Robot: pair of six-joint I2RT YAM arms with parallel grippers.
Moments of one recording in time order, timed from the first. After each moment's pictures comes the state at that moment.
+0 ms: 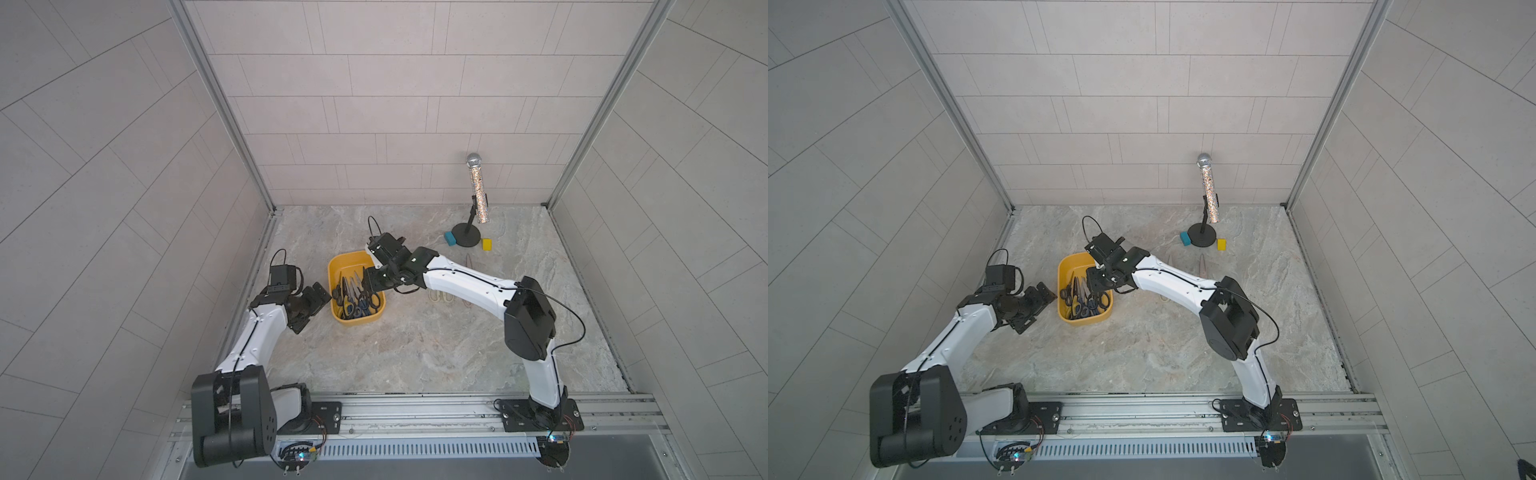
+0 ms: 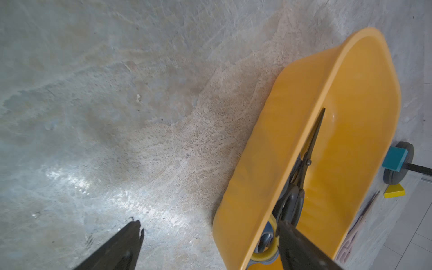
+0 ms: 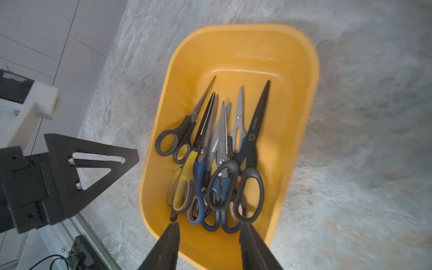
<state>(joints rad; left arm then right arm) 0.14 1.20 0.68 -0.60 0.28 -0.67 0.87 2.08 1.81 -0.63 -0.11 0.57</state>
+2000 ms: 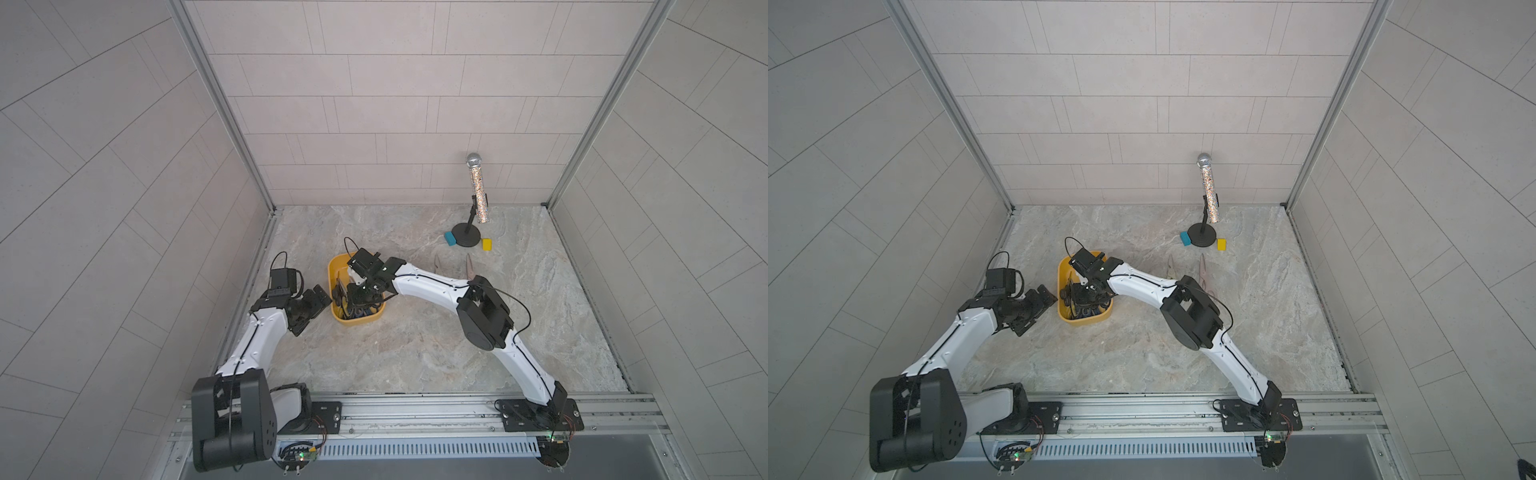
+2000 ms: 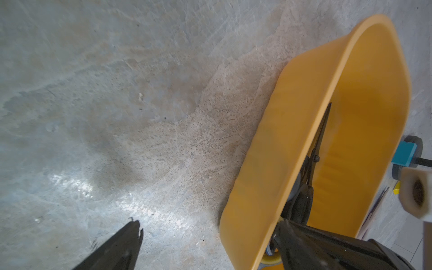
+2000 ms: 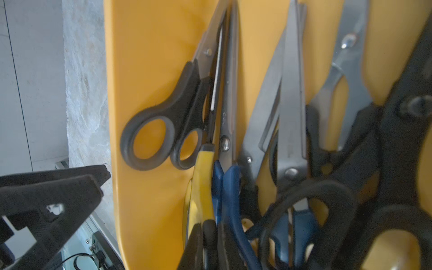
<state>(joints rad) 0.15 1.18 0.64 -0.58 0.27 -0.63 0.90 2.38 2.03 -0.68 -0.33 0.71</state>
